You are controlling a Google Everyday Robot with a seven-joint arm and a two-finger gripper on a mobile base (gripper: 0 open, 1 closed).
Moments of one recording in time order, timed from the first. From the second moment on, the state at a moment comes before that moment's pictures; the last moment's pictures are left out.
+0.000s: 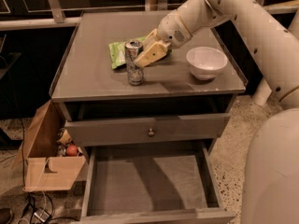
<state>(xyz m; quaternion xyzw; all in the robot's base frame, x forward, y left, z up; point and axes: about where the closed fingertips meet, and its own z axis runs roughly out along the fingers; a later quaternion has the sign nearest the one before) 0.652 -0.003 0.907 -0.63 0.65 0.29 0.31</state>
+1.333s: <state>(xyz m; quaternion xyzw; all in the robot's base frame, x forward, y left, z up) 0.653 -0.001 0.904 -0.63 0.65 0.29 0.31</state>
